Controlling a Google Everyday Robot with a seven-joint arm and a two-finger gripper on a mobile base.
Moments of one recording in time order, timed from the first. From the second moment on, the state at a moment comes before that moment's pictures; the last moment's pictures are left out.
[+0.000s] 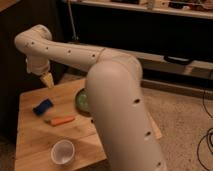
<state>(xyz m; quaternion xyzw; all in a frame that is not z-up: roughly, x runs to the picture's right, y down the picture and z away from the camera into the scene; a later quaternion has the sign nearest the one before) -0.346 -0.063 0.735 -0.16 -0.25 -0.42 0.86</state>
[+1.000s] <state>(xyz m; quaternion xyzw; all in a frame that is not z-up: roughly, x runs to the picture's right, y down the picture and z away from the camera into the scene) -0.361 -0.035 0.779 -0.18 -0.30 -0.44 0.83</state>
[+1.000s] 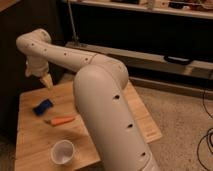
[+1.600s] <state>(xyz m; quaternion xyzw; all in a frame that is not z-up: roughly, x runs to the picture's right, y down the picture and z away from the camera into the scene) -0.383 0.017 0.823 -0.19 -0.35 -0.43 0.81</state>
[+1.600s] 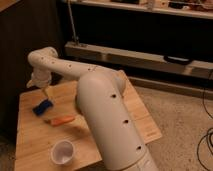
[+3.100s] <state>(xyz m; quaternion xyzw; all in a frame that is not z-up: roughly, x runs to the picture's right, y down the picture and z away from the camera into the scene) -0.400 0.088 0.902 -0.28 -0.32 -0.44 0.79</state>
